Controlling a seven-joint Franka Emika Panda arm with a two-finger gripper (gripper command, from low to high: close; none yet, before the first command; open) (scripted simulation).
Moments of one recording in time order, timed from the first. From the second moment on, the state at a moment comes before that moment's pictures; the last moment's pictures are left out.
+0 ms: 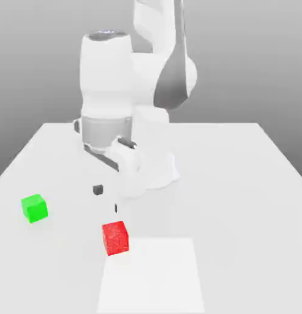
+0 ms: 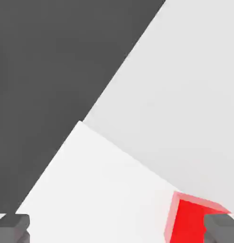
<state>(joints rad) -0.32 -0.15 0.11 -2.87 0.05 2.78 1.66</state>
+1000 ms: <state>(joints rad) -0.36 -0.12 -0.02 -2.90 -0.02 2.79 1.72</state>
